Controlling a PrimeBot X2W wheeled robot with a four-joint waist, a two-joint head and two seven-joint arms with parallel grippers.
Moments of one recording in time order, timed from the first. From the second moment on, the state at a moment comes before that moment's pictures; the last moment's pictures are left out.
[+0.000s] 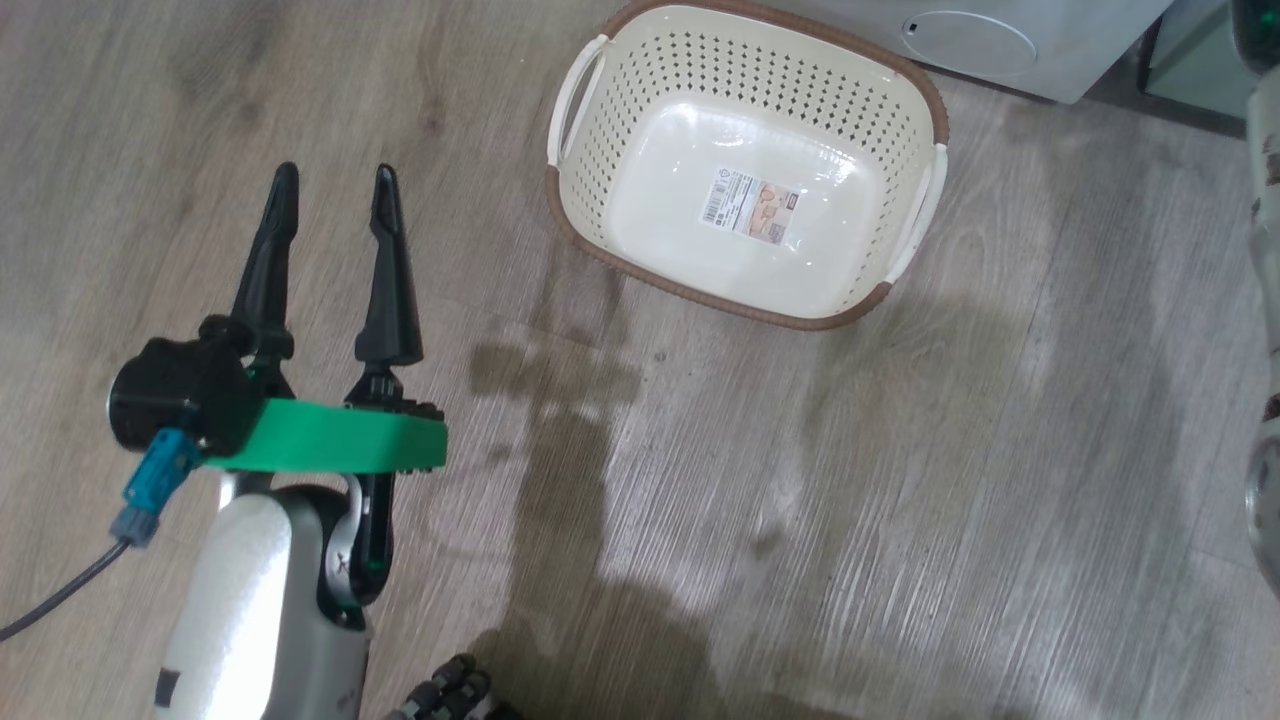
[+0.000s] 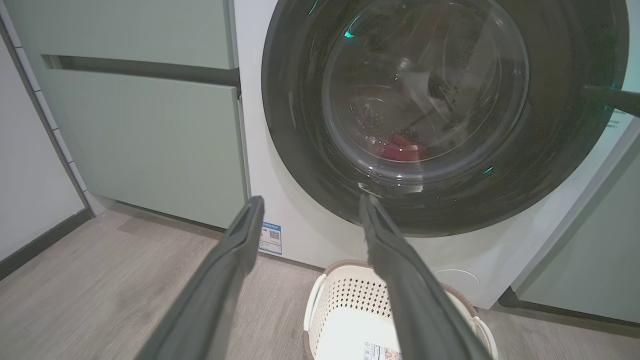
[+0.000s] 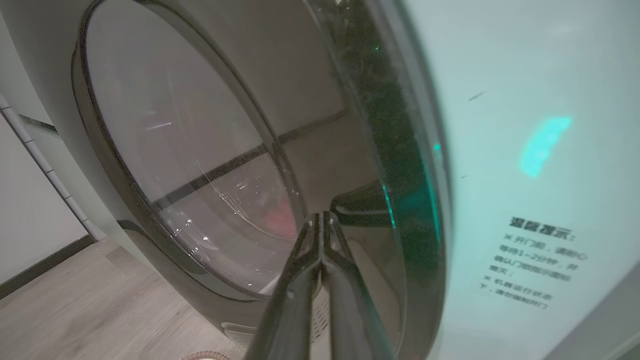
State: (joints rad) left arm -0.28 0.04 -0.14 -0.05 -0.27 0.06 -0.26; right arm -1.25 -0.21 0.00 0.88 0.11 0.14 -0.08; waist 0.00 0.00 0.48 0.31
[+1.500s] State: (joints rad) left arm -0.09 0.04 -0.10 0.07 -0.16 -0.04 -0.26; right arm -0.19 -0.06 -0.05 0.14 0.18 0.13 -0.13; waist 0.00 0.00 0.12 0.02
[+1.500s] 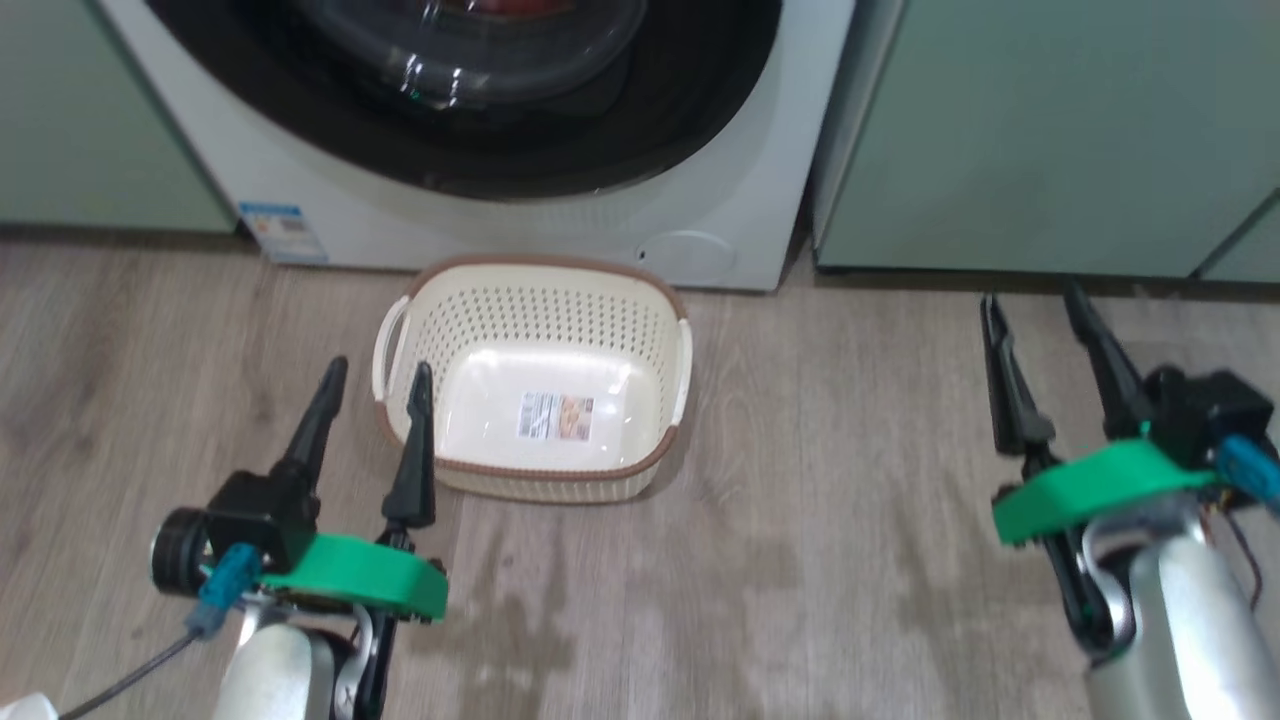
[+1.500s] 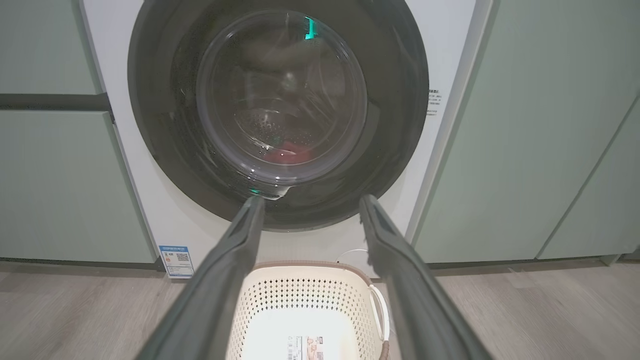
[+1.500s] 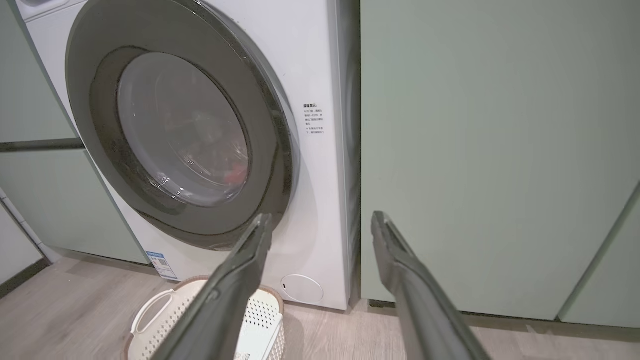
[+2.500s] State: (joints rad) left arm 0.01 0.05 -0.13 0.10 -0.16 -0.04 -0.26; right arm 0.10 -0.04 -0.14 -0.08 0.19 0.13 -0.04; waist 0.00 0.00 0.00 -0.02
